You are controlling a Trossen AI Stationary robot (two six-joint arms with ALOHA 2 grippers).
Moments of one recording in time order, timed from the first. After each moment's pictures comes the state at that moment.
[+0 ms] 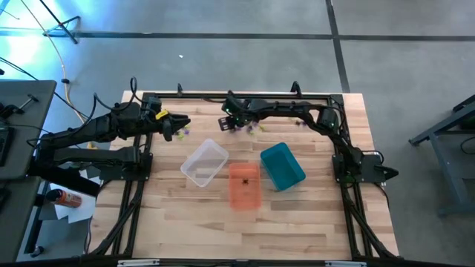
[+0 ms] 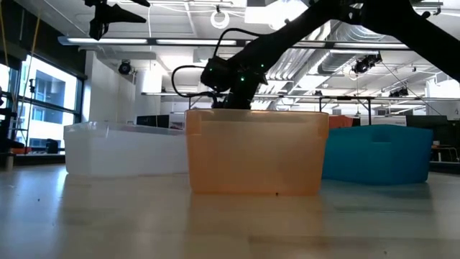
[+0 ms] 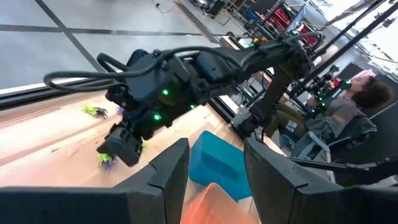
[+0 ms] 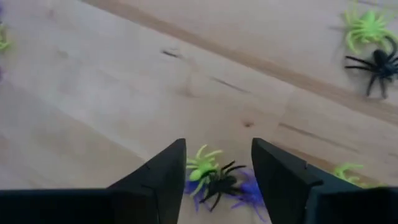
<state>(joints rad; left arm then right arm) 0.21 0.63 0.79 -0.40 -0.15 -0.67 -0.36 2.28 1.79 -0.58 0.10 0.79</state>
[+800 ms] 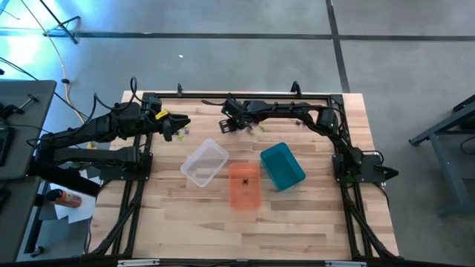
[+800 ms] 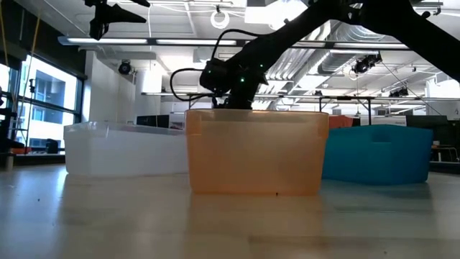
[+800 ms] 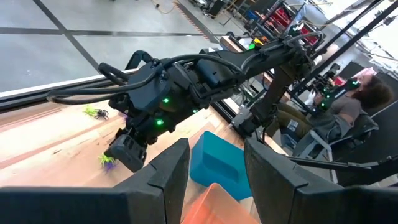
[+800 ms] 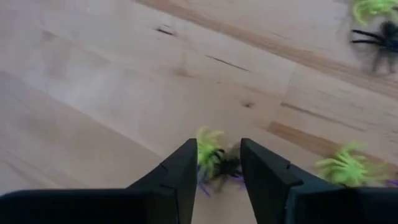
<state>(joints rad) 0.21 0.63 0.79 -0.40 -0.16 -0.66 -0.34 2.29 1.79 -0.61 0.09 0.81</state>
